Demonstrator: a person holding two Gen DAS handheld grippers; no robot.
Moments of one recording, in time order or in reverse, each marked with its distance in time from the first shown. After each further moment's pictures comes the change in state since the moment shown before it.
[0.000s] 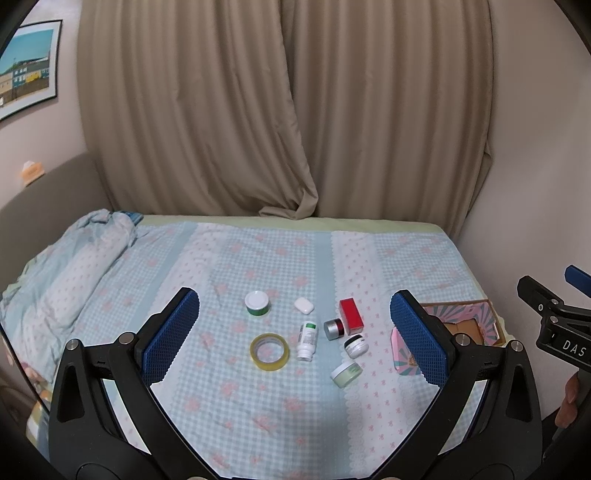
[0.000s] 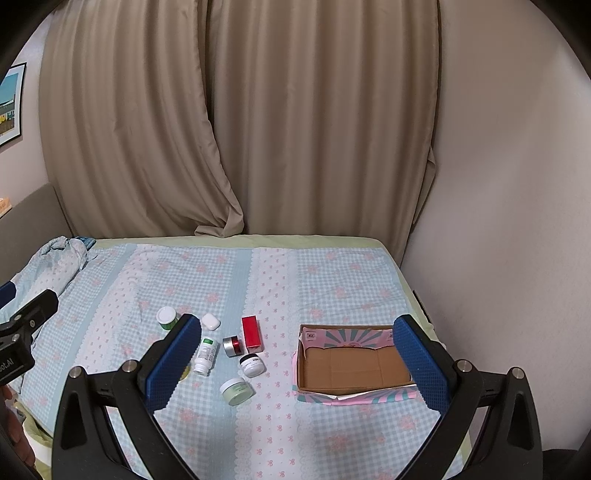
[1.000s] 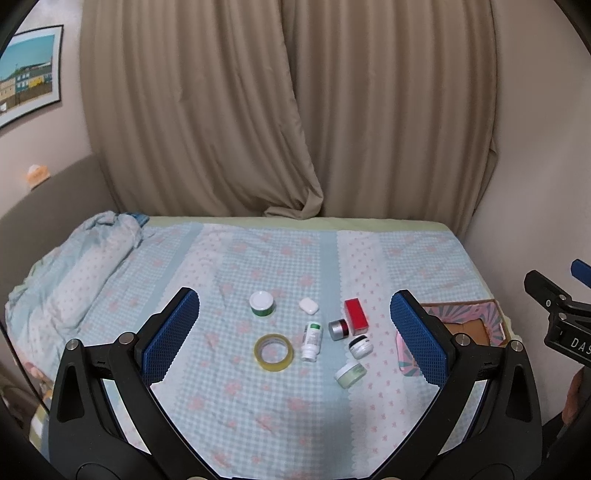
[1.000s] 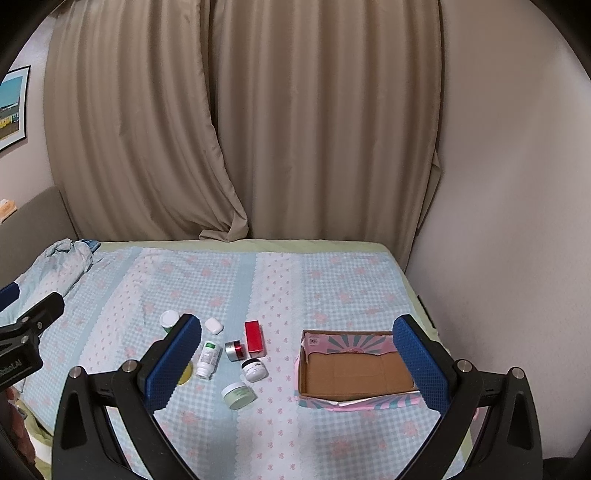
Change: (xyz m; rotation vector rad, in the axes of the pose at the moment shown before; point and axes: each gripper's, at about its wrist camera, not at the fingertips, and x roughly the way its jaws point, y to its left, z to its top) left arm 0.004 -0.010 0.005 0.002 0.007 0.030; right arm 0.004 -0.005 0.004 -0.002 -0.016 0.017
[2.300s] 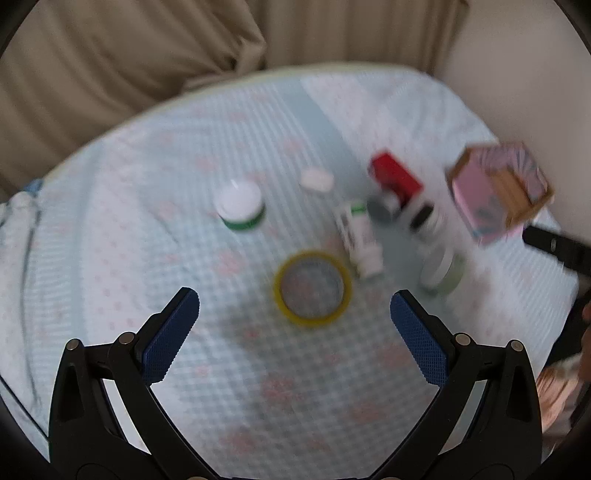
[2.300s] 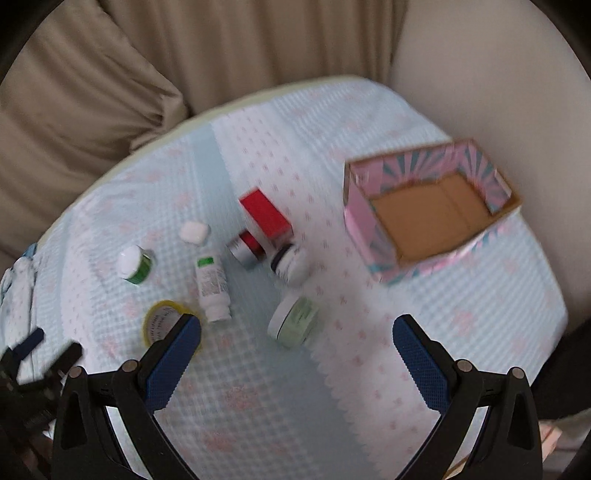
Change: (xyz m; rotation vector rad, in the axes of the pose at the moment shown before) left arm 0.345 0.110 -0.127 0.328 0.478 -0.321; right arm 0.234 0.120 -0.132 0.407 0.517 -0.164
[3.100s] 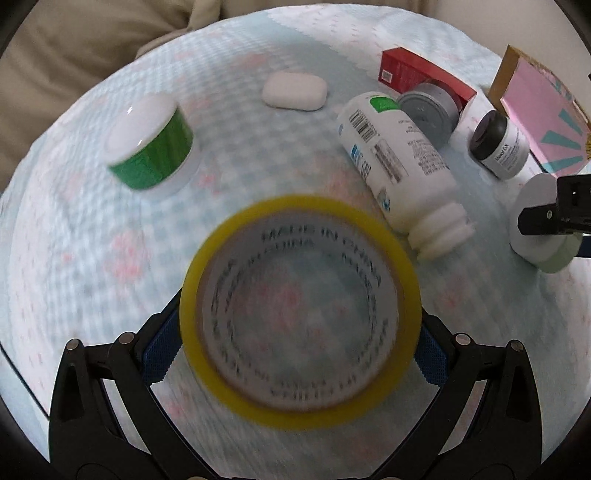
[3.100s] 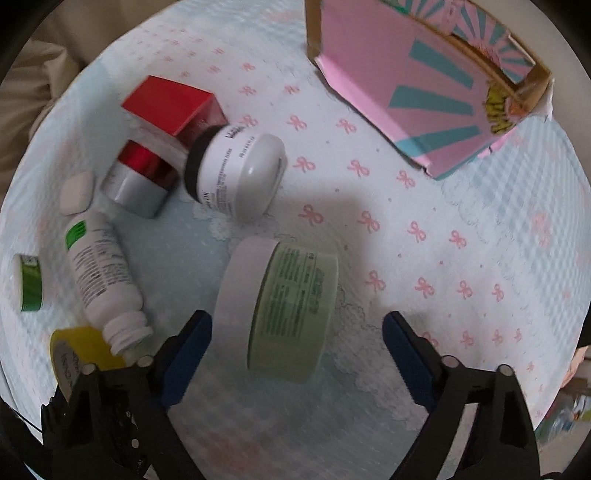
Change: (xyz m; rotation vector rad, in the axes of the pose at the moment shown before) left arm 0.180 -0.030 -0.037 0.109 0.043 0.020; right arm 0.190 -0.003 -0.024 0.271 0.290 -0.144
